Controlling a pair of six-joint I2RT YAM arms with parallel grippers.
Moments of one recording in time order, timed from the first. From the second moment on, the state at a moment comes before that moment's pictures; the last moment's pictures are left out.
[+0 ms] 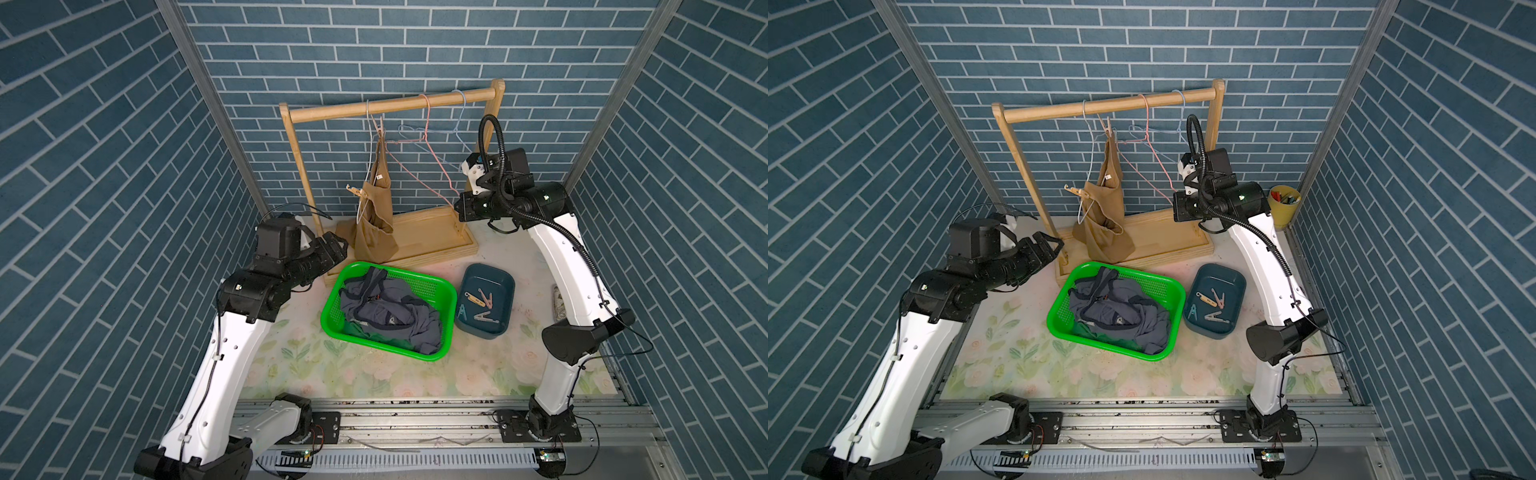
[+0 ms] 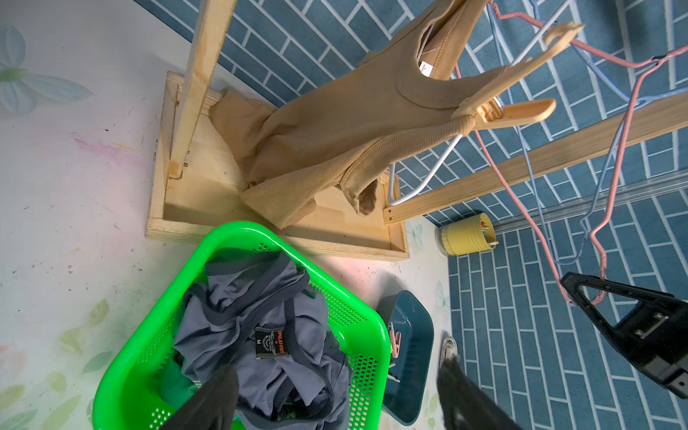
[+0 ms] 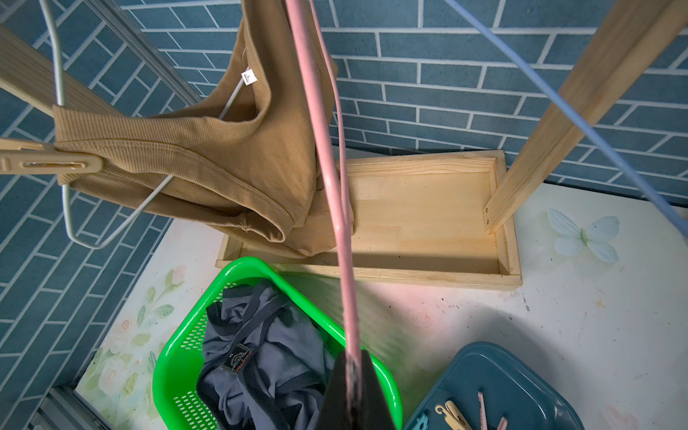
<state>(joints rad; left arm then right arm) -0.25 1.10 1.44 -0.91 0.14 -0.79 0.51 1.85 2.38 -1.21 -0.12 0.19</state>
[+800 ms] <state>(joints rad) -0.25 1.07 1.49 -0.97 0.03 -0.72 0.72 1.45 2.04 -1.21 0.10 0.29</state>
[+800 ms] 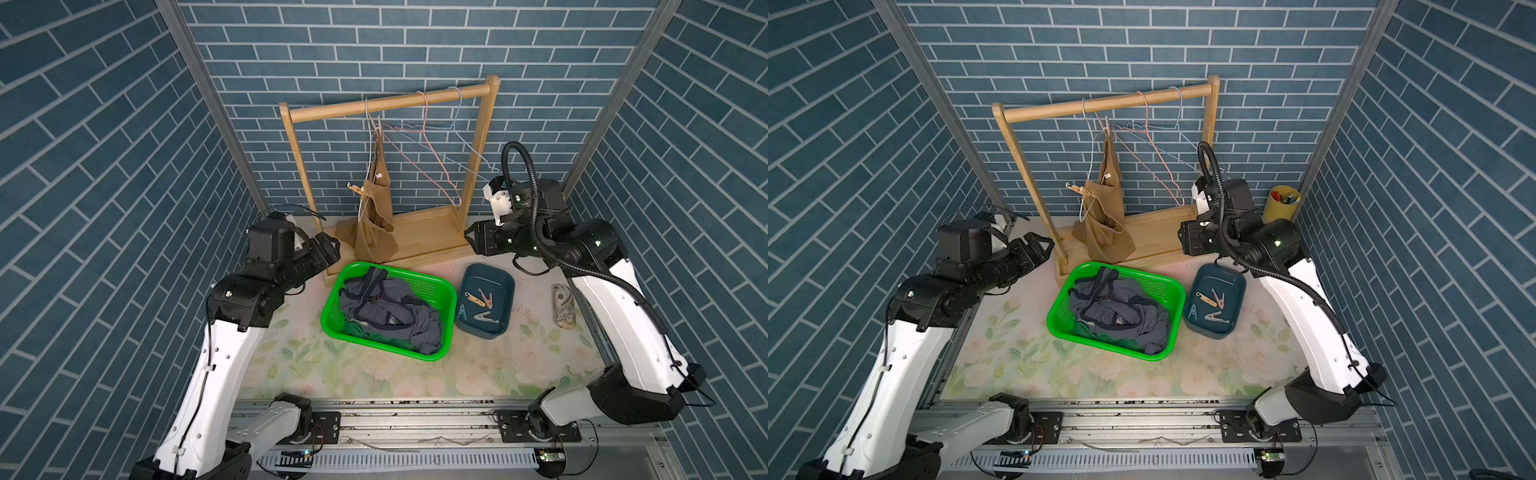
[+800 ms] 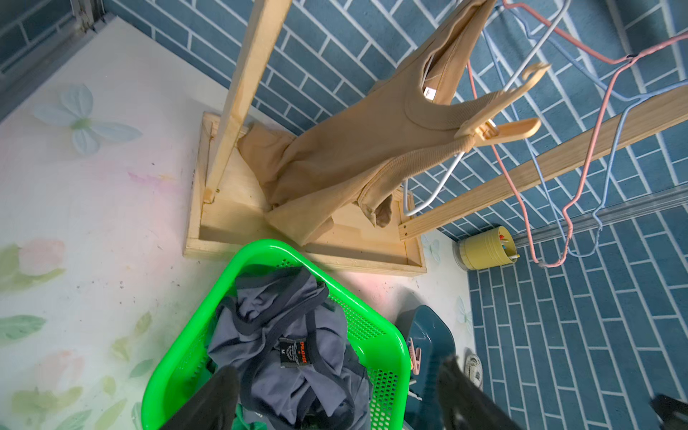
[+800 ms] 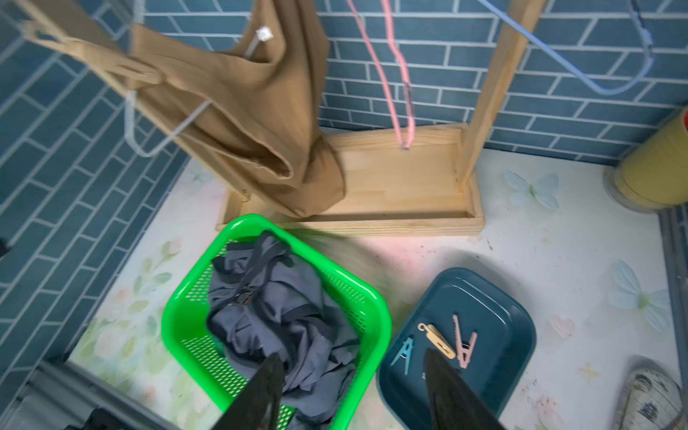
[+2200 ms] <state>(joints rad) -0.13 0.92 1.35 -1.03 0.07 -0.62 1.05 2.22 2.32 -0.46 0.59 0.30</state>
